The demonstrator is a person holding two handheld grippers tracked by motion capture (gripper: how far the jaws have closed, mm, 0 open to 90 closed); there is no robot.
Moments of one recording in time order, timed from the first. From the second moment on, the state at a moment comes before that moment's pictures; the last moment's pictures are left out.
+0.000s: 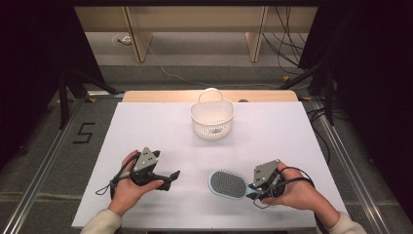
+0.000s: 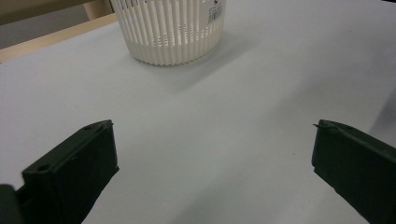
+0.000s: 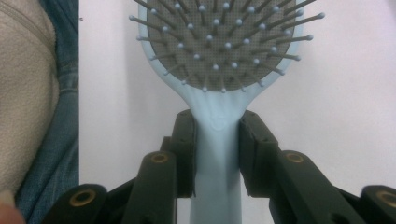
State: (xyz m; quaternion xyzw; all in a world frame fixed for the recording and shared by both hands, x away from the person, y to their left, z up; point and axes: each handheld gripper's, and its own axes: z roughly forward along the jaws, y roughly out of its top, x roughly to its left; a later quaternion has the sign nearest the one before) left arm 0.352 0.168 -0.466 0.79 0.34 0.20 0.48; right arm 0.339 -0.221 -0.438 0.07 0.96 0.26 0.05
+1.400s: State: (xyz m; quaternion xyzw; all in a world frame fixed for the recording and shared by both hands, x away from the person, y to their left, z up) left arm 0.352 0.168 -0.466 0.79 0.35 0.20 0.47; right arm 0.345 -0.234 -0.432 0.13 0.92 0.34 0.10
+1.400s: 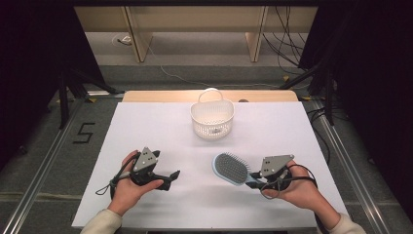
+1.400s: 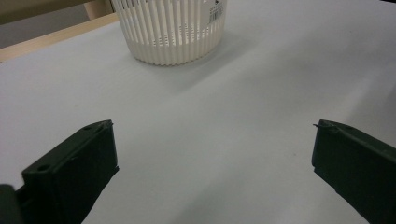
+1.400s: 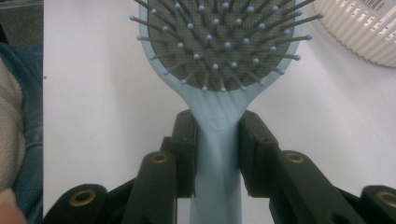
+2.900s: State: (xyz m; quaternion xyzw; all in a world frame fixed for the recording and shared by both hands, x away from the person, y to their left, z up) left arm 0.353 0.168 -0.466 0.79 0.35 0.20 0.47; right arm 0.351 -0.245 -0.423 0.20 0.87 0.42 0.16
